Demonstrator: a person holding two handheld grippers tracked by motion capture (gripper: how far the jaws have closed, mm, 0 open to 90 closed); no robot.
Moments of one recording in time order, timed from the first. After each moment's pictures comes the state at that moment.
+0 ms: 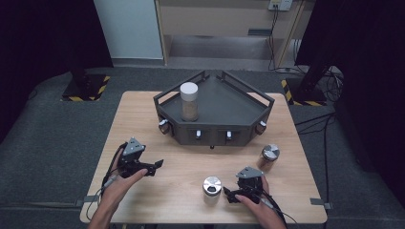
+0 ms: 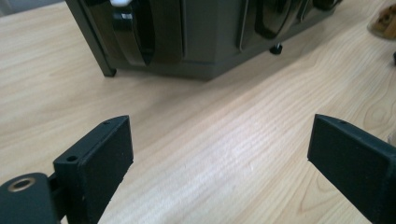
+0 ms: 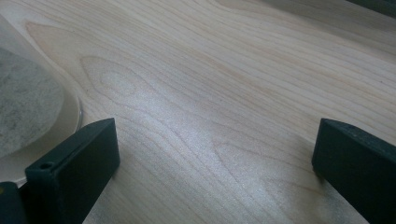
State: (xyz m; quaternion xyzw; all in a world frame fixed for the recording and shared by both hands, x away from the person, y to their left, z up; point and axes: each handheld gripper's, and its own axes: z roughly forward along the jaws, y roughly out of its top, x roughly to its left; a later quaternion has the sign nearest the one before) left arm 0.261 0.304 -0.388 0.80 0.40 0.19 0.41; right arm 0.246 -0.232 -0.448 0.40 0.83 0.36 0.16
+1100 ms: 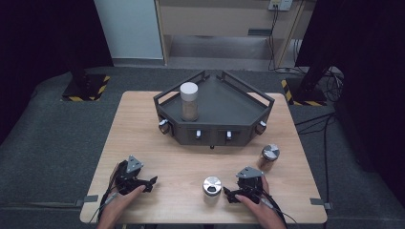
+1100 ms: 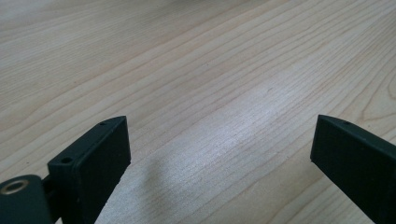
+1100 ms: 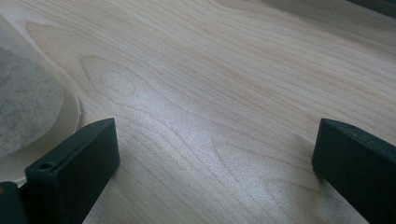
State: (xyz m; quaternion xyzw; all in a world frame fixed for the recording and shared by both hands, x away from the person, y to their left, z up) left arm 0.238 0.294 -0.427 0.81 0.44 0.21 0.33; right arm 0.246 -0.232 -0.448 0.40 0.83 0.36 0.16
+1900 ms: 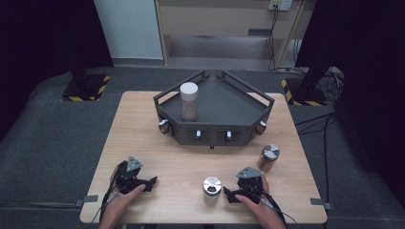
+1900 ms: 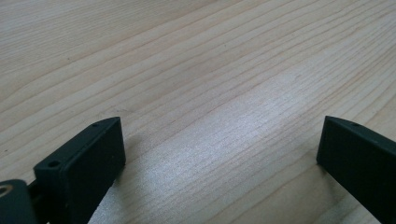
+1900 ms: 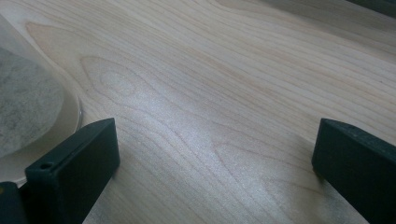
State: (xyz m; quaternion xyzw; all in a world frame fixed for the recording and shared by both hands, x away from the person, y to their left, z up) left arm 0.248 0.302 -0.443 0.80 0.46 0.19 0.33; right arm 0.246 -0.232 -0.448 0.40 0.83 0.36 0.16
